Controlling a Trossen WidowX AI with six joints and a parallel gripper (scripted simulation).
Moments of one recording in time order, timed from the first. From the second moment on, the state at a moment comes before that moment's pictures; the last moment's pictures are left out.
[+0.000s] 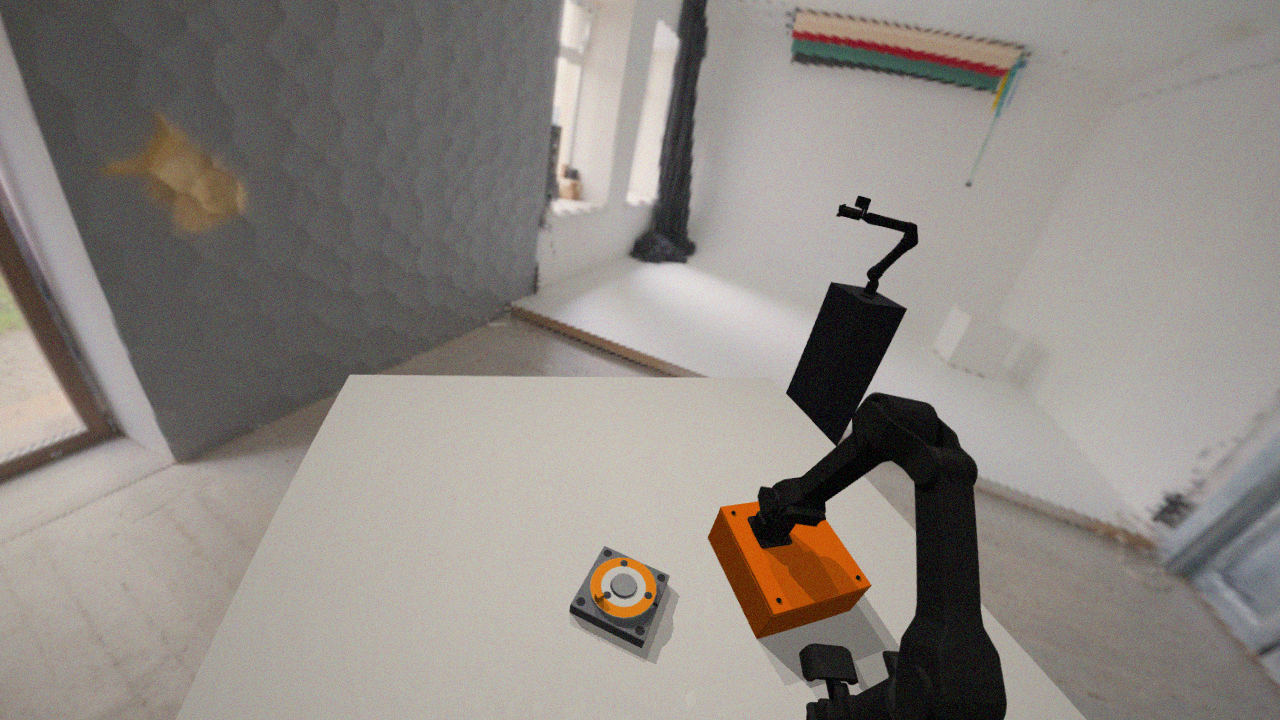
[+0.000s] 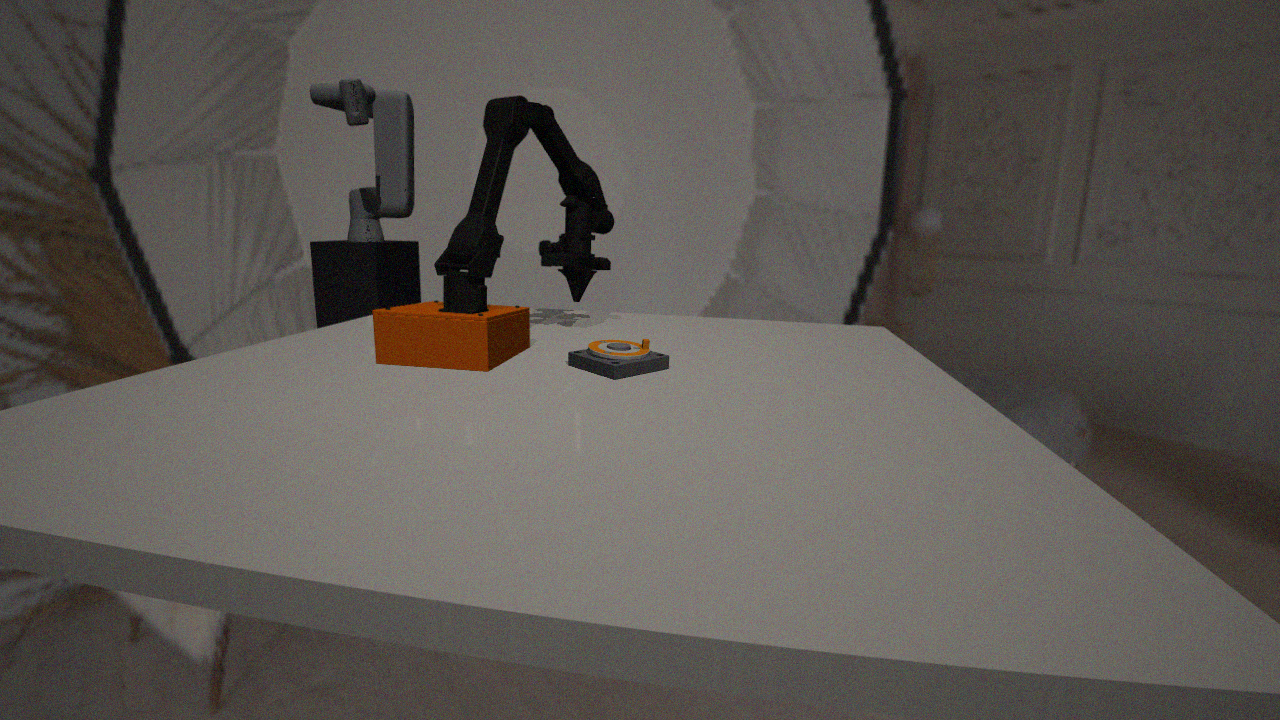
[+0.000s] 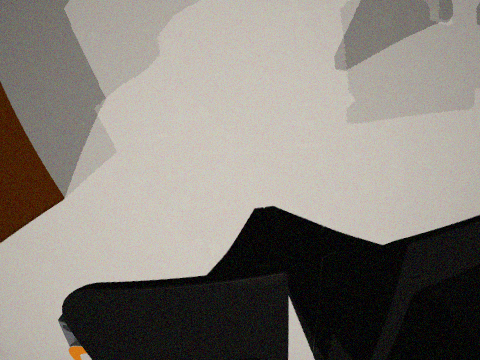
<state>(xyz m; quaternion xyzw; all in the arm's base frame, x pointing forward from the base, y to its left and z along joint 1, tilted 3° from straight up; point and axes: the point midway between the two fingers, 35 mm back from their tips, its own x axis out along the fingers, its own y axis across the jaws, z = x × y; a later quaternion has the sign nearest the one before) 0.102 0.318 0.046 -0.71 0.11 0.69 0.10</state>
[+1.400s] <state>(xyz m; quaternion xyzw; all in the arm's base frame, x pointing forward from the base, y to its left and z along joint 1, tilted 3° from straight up) 0.325 0.039 0.050 -0.01 0.69 0.04 0.72</state>
